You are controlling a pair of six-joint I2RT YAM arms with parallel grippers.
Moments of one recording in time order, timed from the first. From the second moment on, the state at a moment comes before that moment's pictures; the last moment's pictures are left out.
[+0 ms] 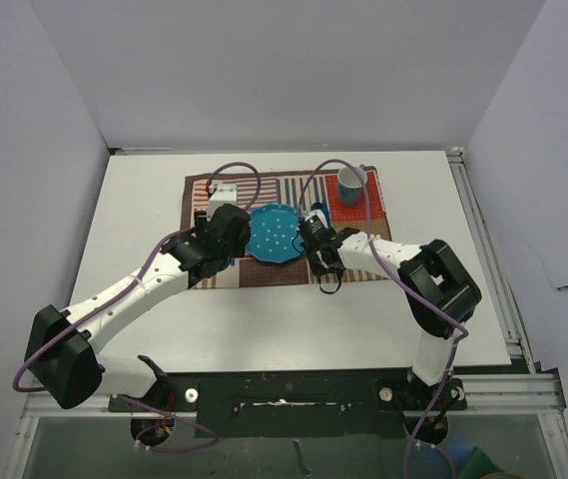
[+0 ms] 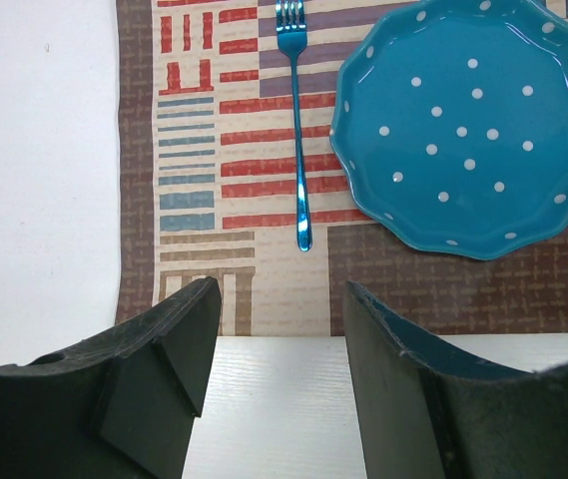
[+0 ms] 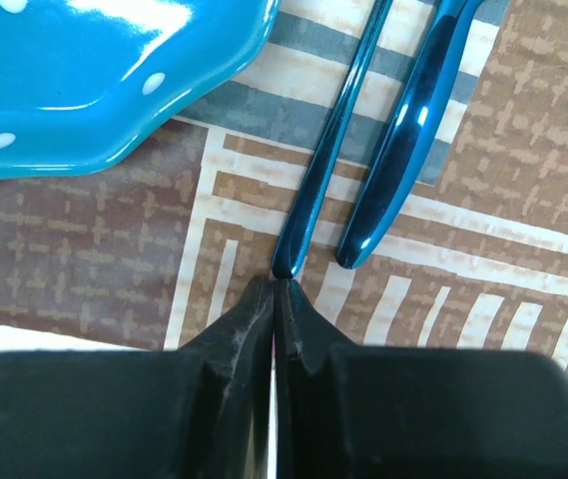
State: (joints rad) left arm -0.71 1.34 1.07 -0.54 -0.62 -0.47; right arm 0.67 1.82 1.12 -0.43 0.25 0.25
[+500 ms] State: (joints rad) left arm -0.71 1.34 1.07 -0.54 -0.62 -0.47; right arm 0.67 1.63 1.06 -0.44 0.33 0.26
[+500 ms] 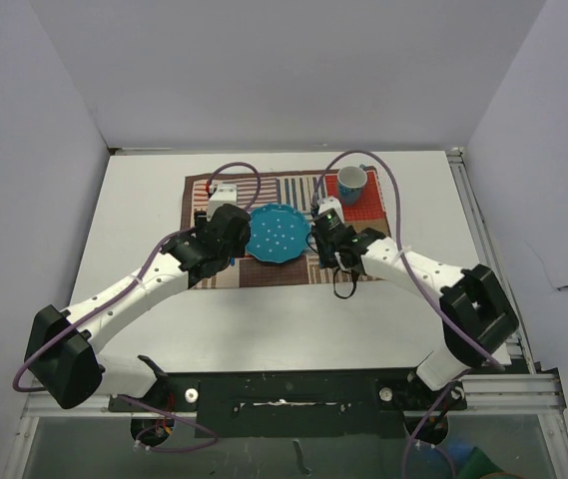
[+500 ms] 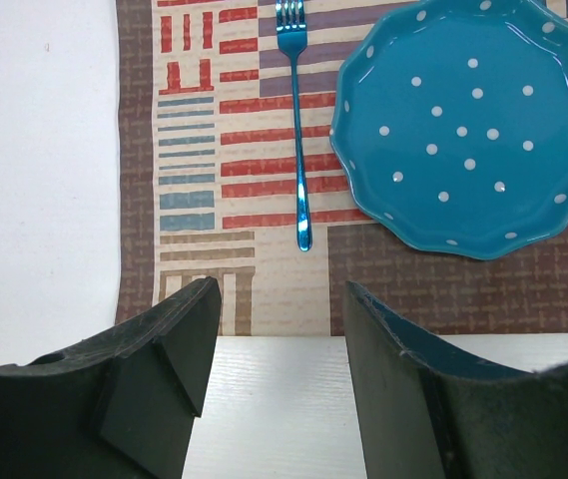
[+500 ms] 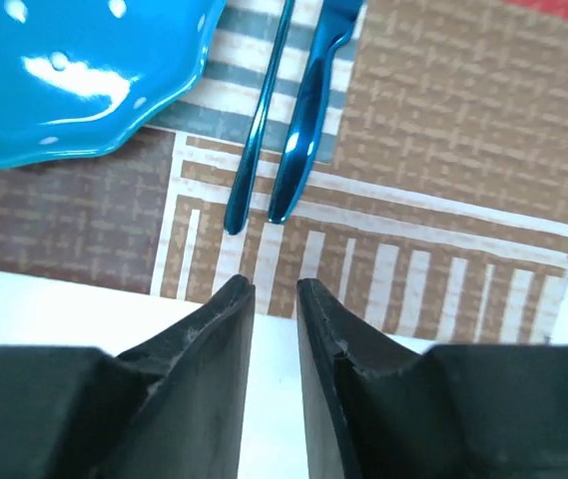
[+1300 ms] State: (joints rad) left arm -0.73 1.19 0.92 -0.56 -0.83 -0.55; right arm 0.61 1.20 0.89 -0.49 0.53 0.30
